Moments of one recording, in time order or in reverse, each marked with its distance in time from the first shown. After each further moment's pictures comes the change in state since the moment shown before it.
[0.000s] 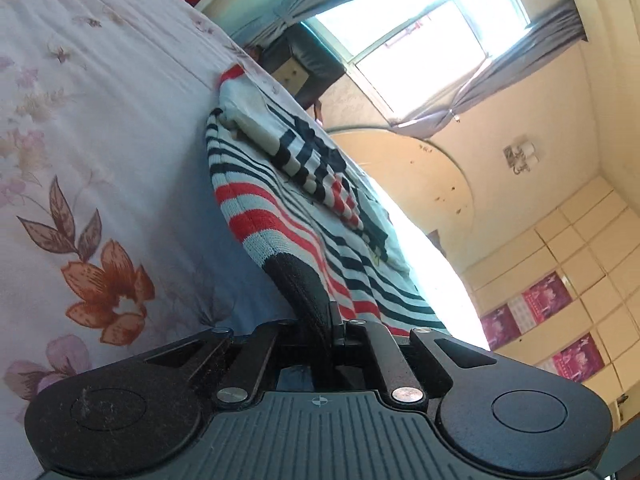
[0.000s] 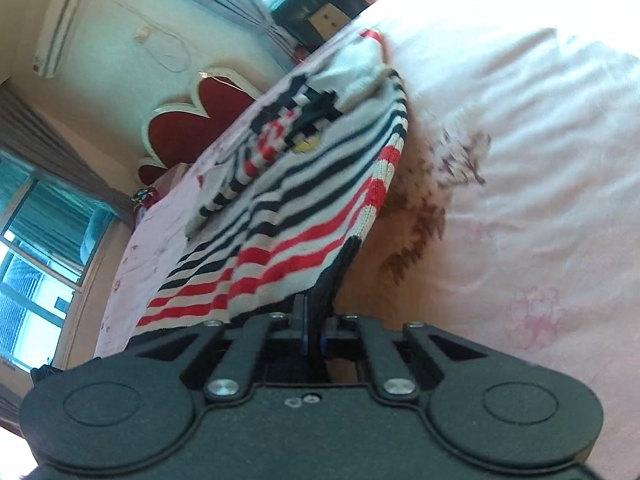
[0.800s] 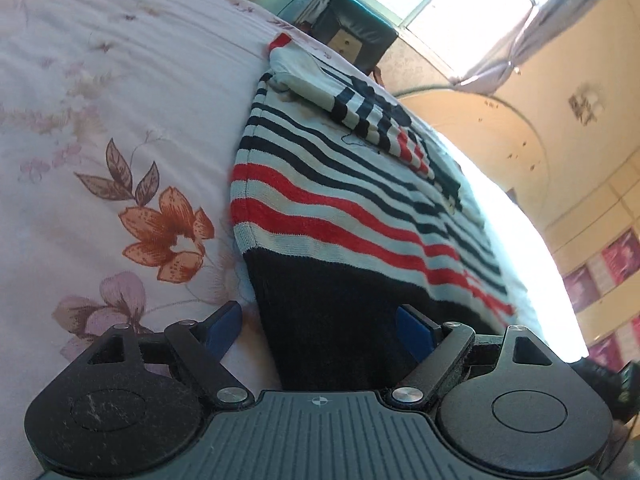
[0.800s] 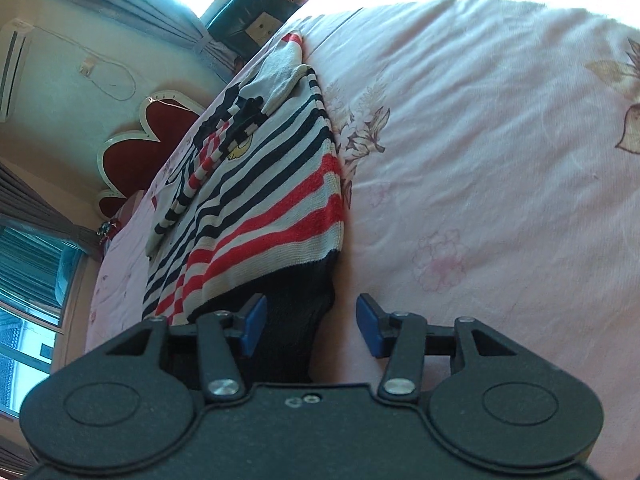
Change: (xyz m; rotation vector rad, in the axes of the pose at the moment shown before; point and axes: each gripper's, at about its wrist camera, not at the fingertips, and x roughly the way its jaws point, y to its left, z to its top) left arm -0.006 -0.003 -0.024 0.044 0.087 0.228; right arm -0.013 -0.040 -0.017 0.211 0.000 -0.112
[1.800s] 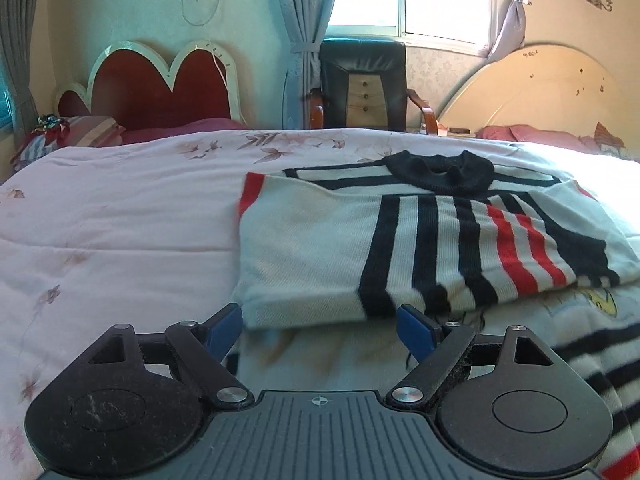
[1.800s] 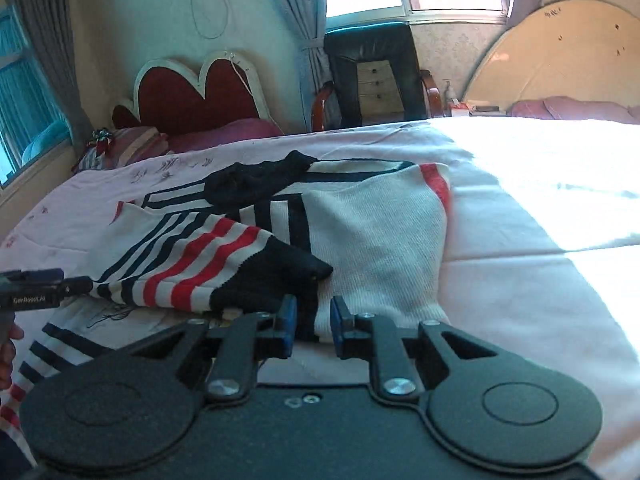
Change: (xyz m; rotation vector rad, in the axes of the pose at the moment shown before) left arm 0.152 -0.096 0.150 0.515 -0.176 0.454; right arm 0.142 0.106 0.159 -0.653 -0.103 -0.116
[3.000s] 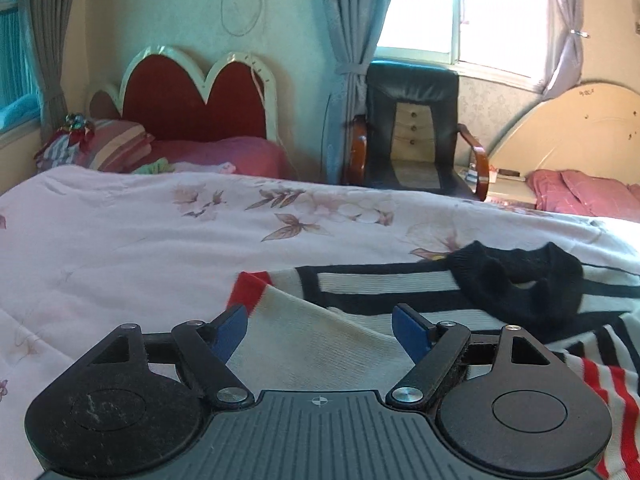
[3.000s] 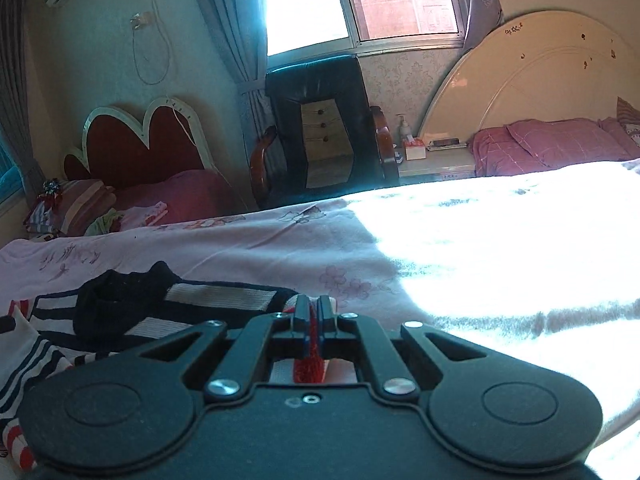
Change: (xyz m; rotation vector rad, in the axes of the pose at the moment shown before) left arm 0.135 0.001 0.106 -0.134 -0.041 0.116; right arm 0.114 -0.104 0.106 0.034 -0.121 -0.096
